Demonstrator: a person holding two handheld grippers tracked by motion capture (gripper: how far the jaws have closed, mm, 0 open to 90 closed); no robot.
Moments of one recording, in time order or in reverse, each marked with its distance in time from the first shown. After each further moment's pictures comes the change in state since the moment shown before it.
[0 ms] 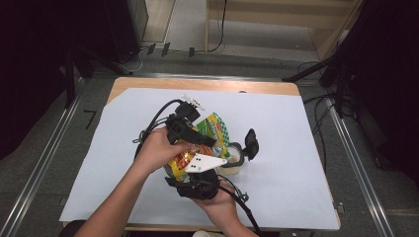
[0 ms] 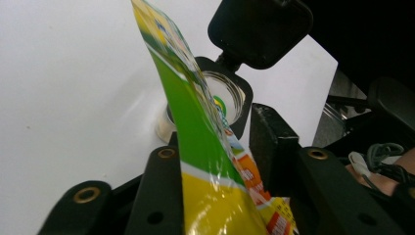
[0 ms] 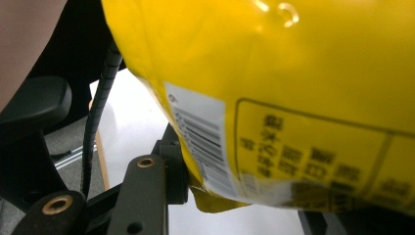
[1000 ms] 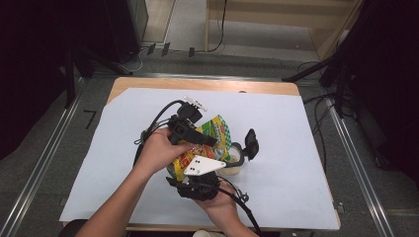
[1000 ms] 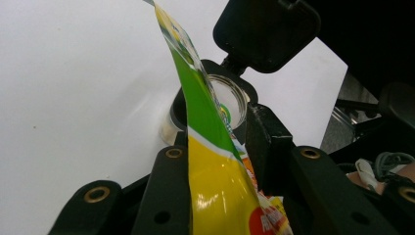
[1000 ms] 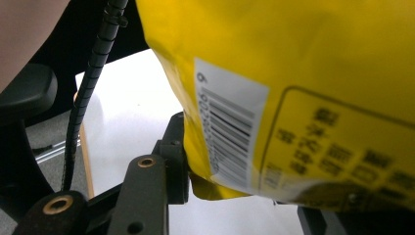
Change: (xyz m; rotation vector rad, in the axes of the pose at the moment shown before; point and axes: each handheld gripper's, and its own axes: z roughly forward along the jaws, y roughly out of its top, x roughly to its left) left arm -0.006 0.000 0.002 -0.021 0.044 0.004; right arm 0.001 -0.004 0.002 0.000 -0.041 -0.060
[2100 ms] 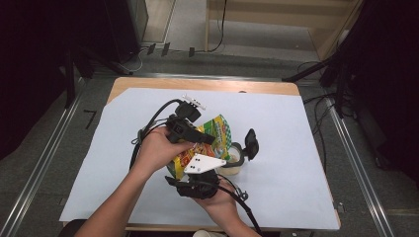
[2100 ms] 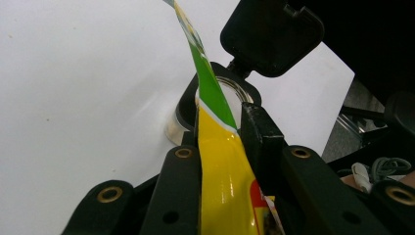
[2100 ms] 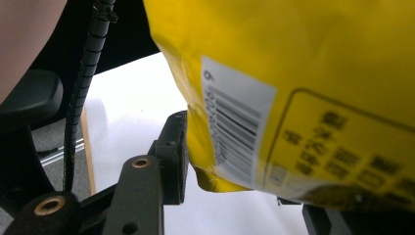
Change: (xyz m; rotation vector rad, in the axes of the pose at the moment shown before) left arm -0.005 0.001 -0.006 -0.007 0.044 -0.032; right arm -0.003 0.003 0.001 -0.019 0.017 -0.001
